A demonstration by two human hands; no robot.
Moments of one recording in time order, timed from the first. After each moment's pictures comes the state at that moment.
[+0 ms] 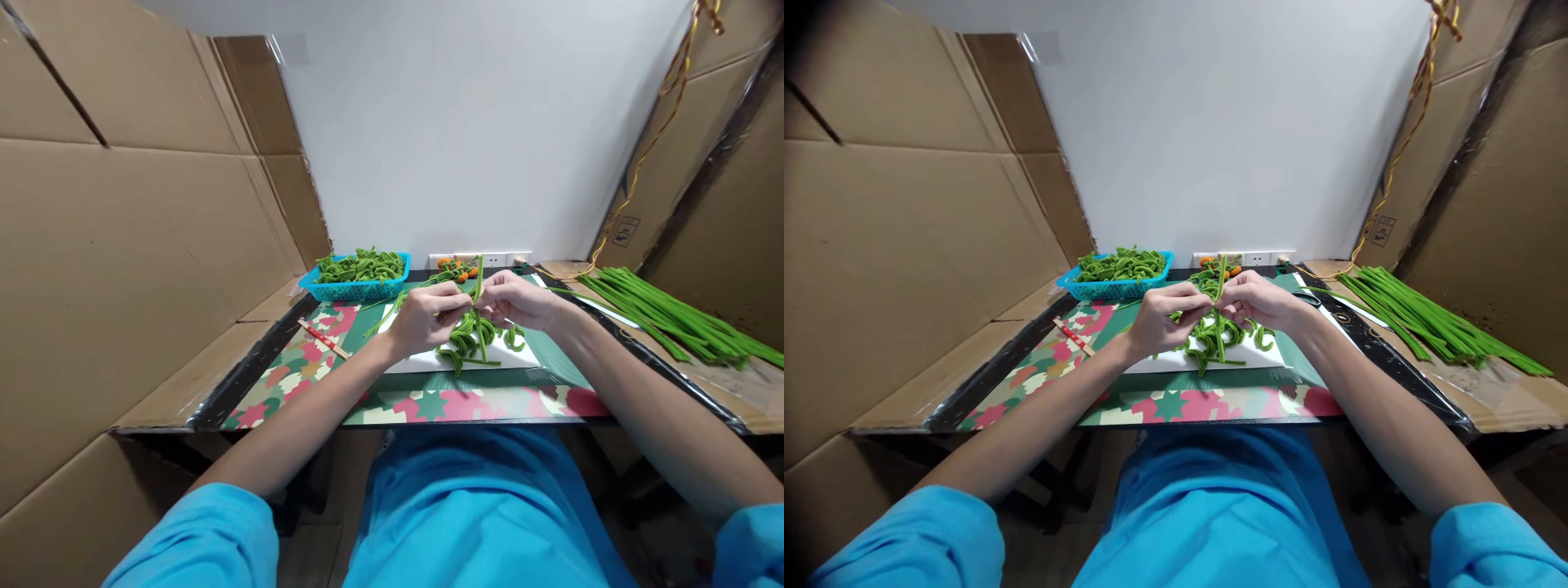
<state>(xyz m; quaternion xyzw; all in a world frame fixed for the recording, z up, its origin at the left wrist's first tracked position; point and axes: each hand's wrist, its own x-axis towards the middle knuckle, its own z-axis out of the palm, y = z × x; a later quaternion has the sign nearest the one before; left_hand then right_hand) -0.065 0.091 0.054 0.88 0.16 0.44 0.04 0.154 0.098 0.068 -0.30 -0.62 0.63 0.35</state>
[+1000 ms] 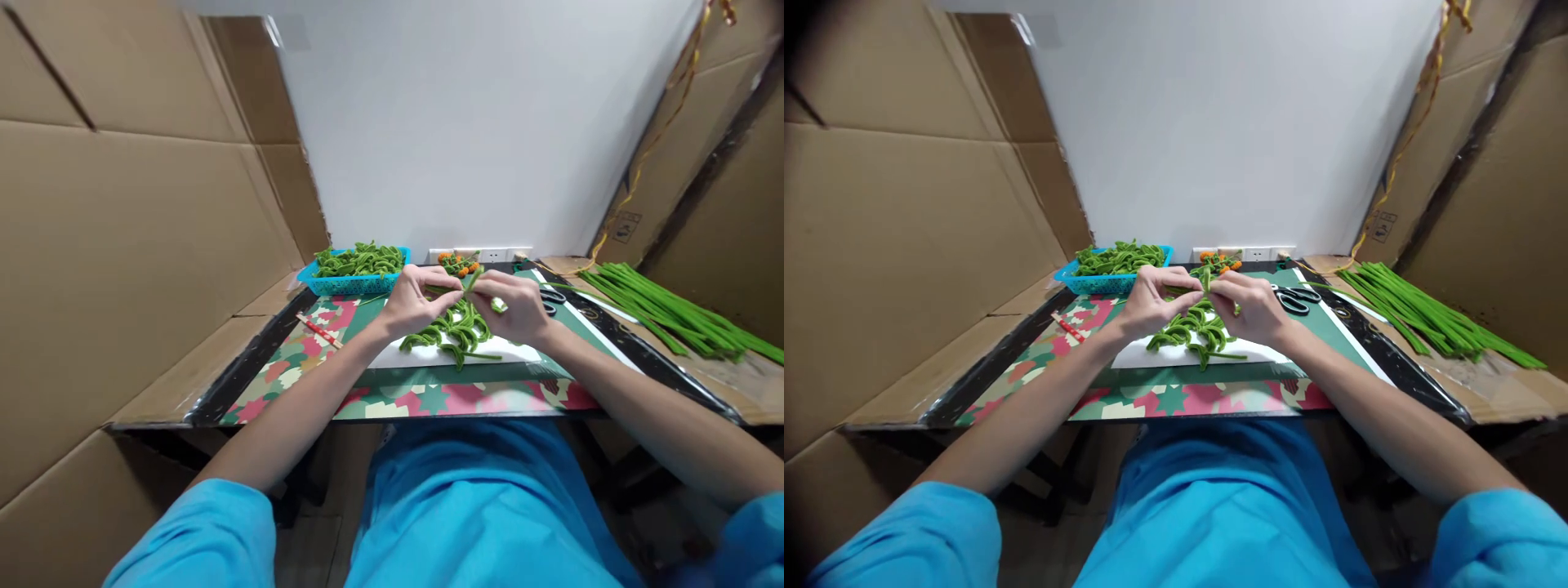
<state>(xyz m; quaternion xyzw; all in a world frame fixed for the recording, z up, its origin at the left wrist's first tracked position) -0.072 0.086 0.075 0.82 0.28 0.45 0.23 0.141 0.082 0.039 -0.25 -0.82 -0.03 0.51</state>
